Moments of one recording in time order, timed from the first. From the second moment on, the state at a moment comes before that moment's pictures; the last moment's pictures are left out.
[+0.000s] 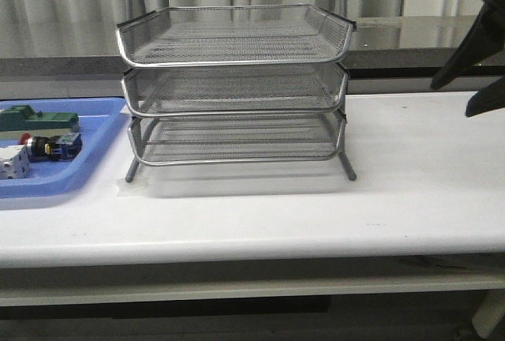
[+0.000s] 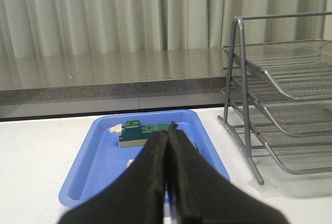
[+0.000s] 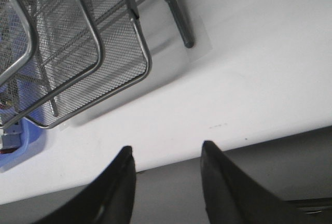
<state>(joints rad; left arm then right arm) -0.02 0.00 0.00 0.15 0.01 -0.13 0.06 1.36 -0.78 0.87 0.48 -0.14</state>
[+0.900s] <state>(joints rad) -0.02 0.00 0.00 0.15 0.01 -0.13 0.07 1.80 -0.86 1.79 0.68 -0.93</state>
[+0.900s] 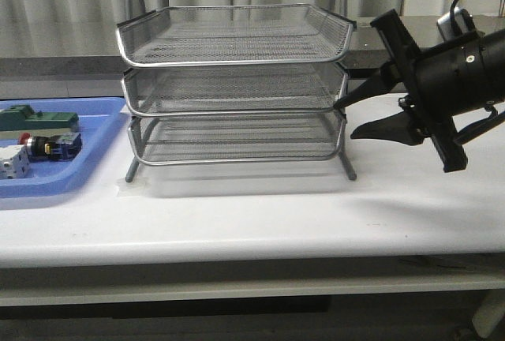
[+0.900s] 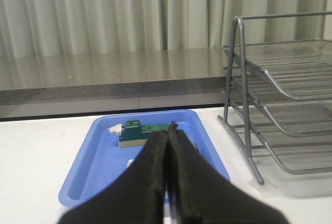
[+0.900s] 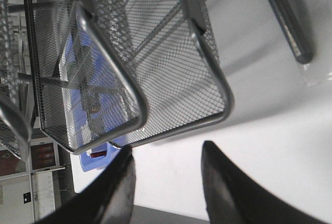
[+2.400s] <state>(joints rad) -0.02 0.00 0.00 0.15 0.01 -0.13 0.13 1.96 -1.04 1.81 0.73 -0.92</state>
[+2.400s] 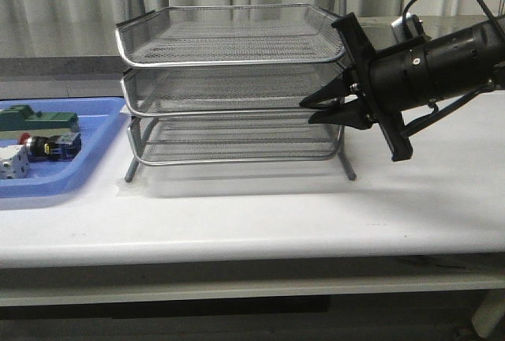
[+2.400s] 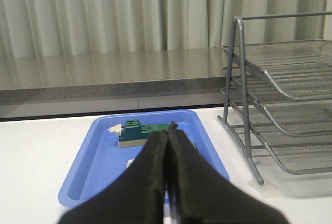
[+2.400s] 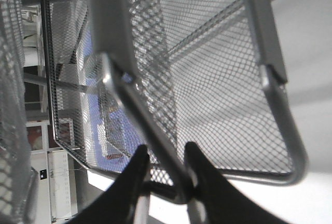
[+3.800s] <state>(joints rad) -0.02 0.00 0.00 0.15 0.01 -0.13 0.12 1.94 -0.86 1.84 0.90 -0.94</state>
